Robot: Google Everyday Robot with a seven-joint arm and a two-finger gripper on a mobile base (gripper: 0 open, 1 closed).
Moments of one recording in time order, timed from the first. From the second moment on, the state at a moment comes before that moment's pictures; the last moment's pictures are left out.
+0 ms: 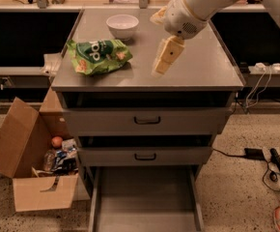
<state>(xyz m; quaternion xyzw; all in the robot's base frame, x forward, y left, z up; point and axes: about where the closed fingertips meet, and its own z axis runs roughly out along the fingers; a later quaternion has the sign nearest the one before) 0.624 -0.060 0.951 -0.68 0.65 0.08 0.31</state>
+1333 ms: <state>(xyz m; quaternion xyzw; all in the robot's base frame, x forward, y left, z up) 0.713 0.070 0.893 -0.72 0.58 0.15 0.35</state>
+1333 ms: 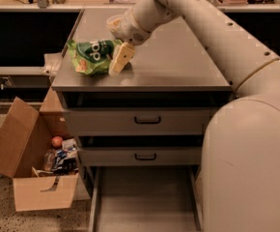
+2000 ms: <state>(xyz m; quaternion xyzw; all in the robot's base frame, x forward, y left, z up) 0.721 0.103 0.870 -0.73 0.56 0.18 0.35</state>
